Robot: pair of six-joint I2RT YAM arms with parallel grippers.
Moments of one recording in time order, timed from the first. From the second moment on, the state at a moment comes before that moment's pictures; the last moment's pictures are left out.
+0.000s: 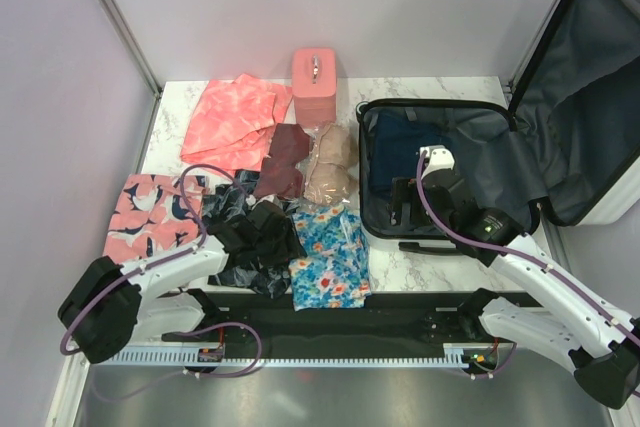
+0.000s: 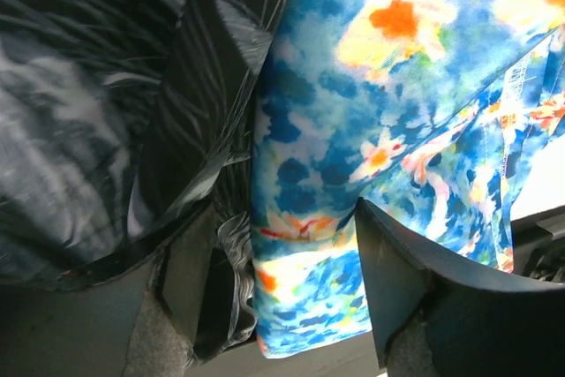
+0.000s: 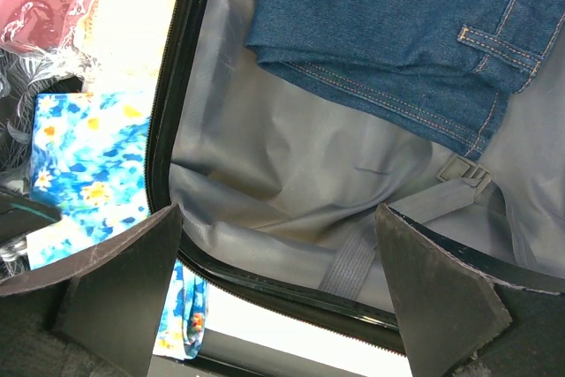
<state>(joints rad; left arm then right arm) -0.75 1.13 0.50 -0.36 -0.01 -0.94 0.67 0.90 0.83 -0.60 0.26 0.45</state>
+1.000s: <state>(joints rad) -0.80 1.30 0.59 -0.23 0.08 -0.90 0.67 0.92 0.83 -0.60 0.27 0.45</state>
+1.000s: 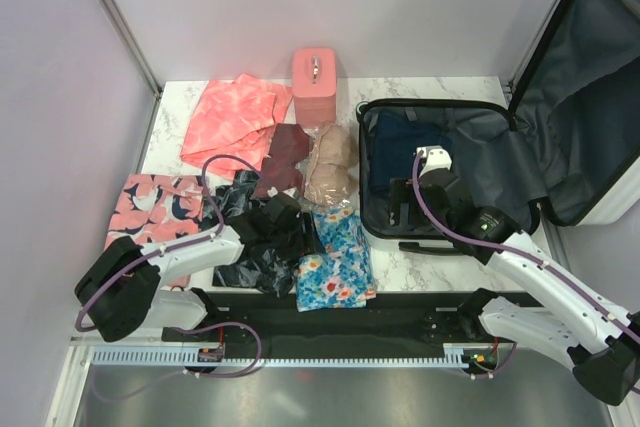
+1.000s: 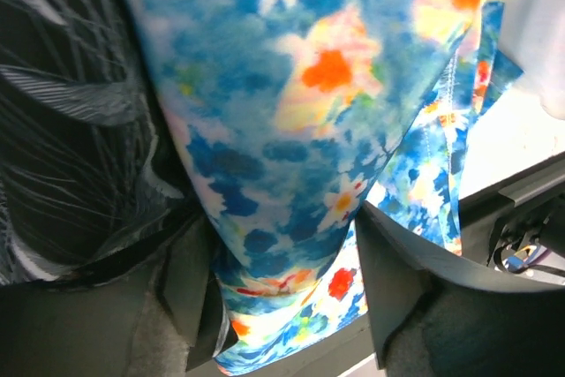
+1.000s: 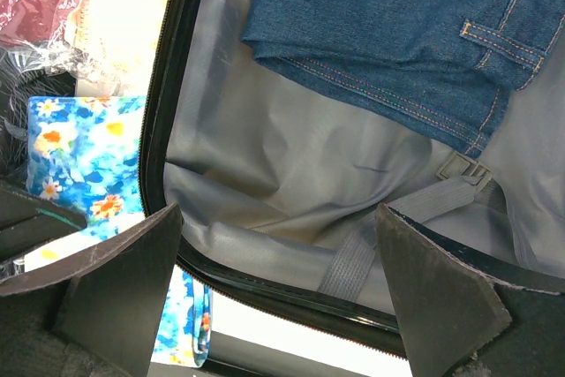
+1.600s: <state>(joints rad) -0.81 1.14 0.55 -0.31 -0.03 -0.90 0.68 0.93 0.83 -0.60 0.27 0.45</state>
